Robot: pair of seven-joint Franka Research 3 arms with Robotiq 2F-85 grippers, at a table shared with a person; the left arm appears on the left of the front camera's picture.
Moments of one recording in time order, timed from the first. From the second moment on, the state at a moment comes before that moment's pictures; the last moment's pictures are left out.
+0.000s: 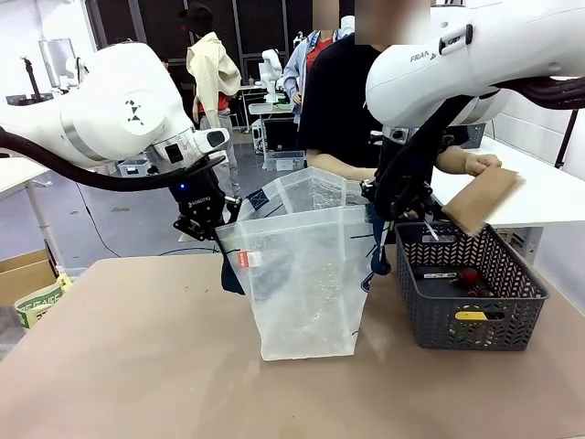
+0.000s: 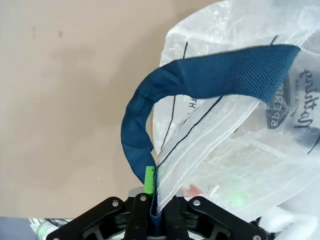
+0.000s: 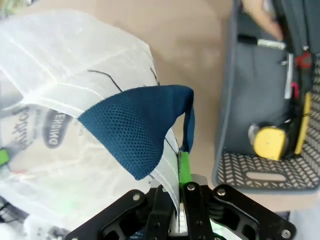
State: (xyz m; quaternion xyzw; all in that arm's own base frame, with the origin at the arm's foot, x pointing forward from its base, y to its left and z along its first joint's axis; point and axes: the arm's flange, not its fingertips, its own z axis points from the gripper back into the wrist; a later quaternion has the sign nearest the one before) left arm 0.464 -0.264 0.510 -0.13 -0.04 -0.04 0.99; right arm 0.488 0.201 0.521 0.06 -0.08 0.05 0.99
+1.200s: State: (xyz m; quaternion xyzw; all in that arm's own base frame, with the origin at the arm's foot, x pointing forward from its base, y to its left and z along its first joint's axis) left arm 0.468 -0.260 0.504 -0.12 -0.09 -0.19 0.97; right arm 0.500 0.192 0.515 0.08 -0.03 0.11 0.99
